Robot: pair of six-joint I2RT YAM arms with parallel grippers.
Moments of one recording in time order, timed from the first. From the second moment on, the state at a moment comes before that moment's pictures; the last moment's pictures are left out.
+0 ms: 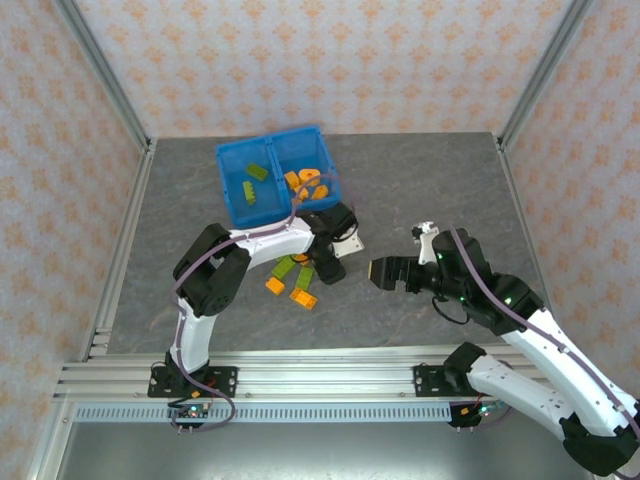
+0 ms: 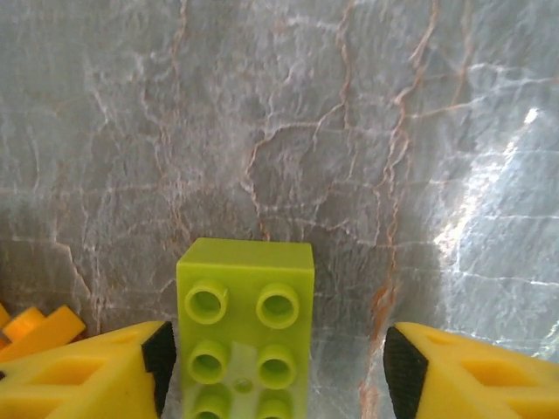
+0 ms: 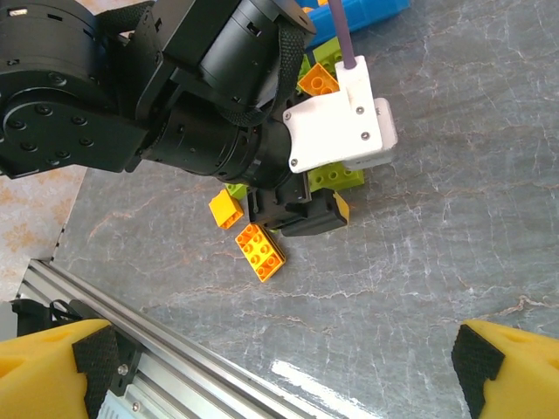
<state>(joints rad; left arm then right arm) -0.74 2.02 1.44 -0.75 0.01 0.32 0.67 0.73 0.91 -0.83 -0.14 0.61</state>
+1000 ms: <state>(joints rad) -0.40 1.71 1.53 -0.61 -0.25 -0.02 0.67 0.77 0.91 -0.78 -0.18 0.62</state>
